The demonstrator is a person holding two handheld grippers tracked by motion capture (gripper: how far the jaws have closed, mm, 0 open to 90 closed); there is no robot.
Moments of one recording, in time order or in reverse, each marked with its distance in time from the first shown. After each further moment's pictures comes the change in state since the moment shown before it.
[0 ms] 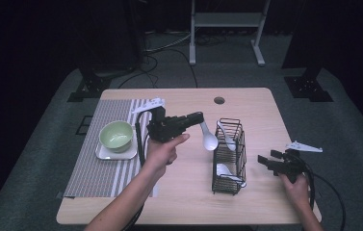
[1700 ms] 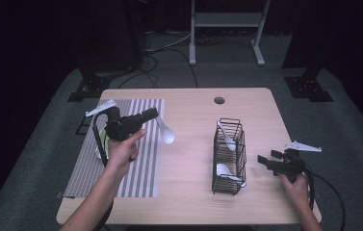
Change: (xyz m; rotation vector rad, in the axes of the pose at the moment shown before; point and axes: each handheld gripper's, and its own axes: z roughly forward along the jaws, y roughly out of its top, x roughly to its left) left arm 0.054 0.008 -0.096 -0.087 0.224 -0.032; right arm 0.001 0.000 0.001 0.015 -0.022 0.004
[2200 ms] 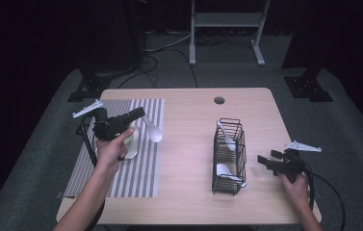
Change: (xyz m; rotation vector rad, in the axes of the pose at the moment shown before) left arm 0.022 0.002 -0.020 -0.028 0.068 -0.024; right arm 0.000 0.000 0.000 0.003 -0.004 -0.002
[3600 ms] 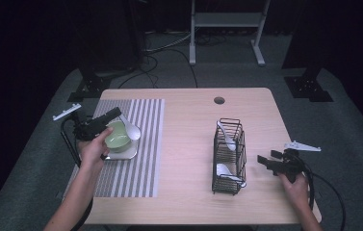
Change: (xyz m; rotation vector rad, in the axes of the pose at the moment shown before) left arm 0.053 0.004 -0.036 -0.058 0.180 -0.062; right arm 0.000 0.000 0.001 0.004 -0.006 -0.005
